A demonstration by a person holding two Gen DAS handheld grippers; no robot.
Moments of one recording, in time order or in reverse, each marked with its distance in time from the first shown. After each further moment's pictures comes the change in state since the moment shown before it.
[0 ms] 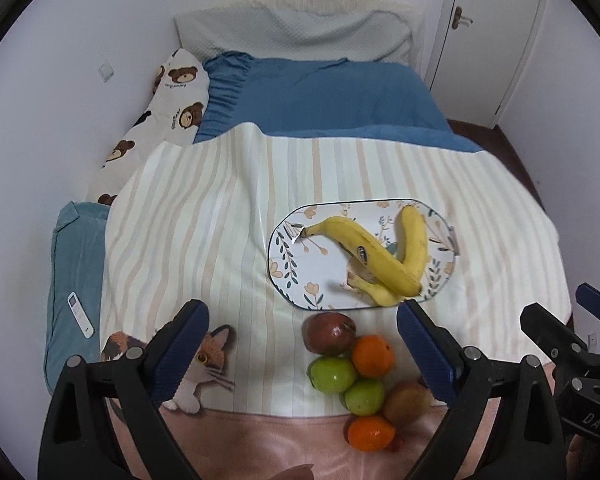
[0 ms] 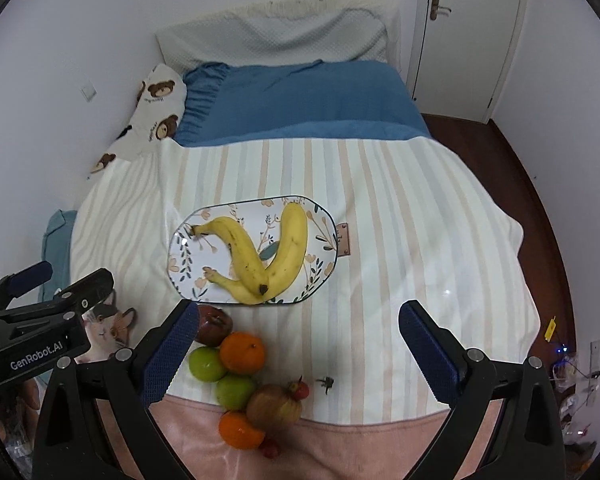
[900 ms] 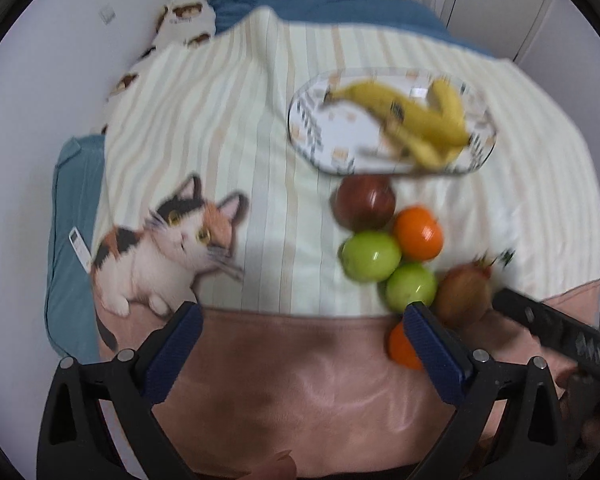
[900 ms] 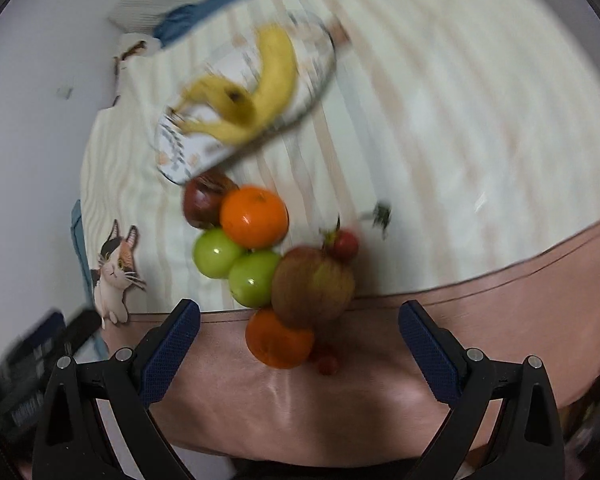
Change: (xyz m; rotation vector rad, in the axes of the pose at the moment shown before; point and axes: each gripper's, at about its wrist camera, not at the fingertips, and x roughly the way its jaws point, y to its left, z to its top) left arm 0.064 0.015 -0.111 0.018 0.241 0.039; right arm 0.113 -0.030 -0.128 0.319 0.370 0.228
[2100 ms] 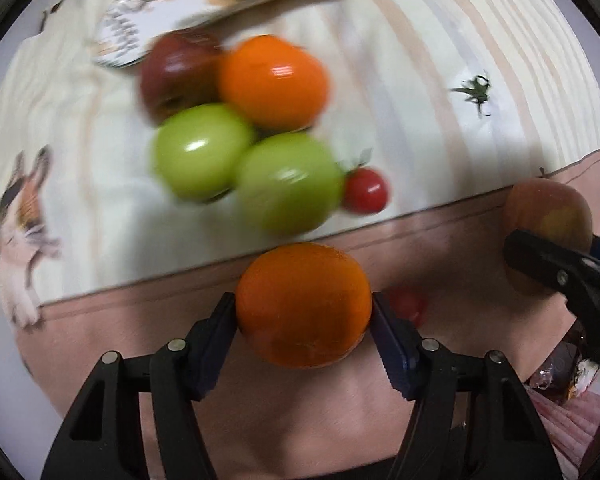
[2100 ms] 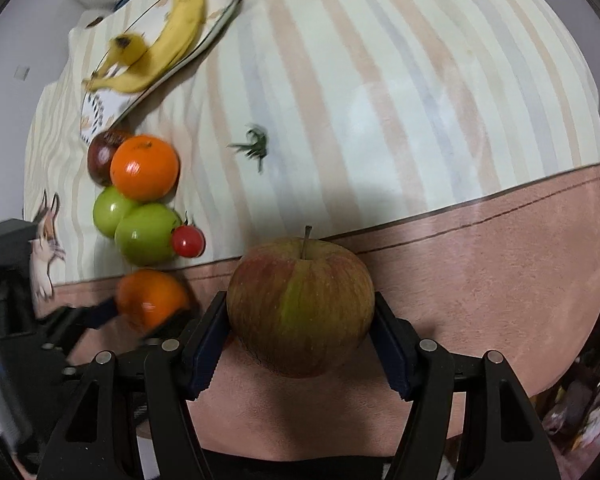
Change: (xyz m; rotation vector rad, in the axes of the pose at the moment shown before) left arm 0.090 -0.090 -0.056 0.303 0.272 -0.116; right arm 0.023 -0.044 -0.039 -0.045 0.056 -0.178
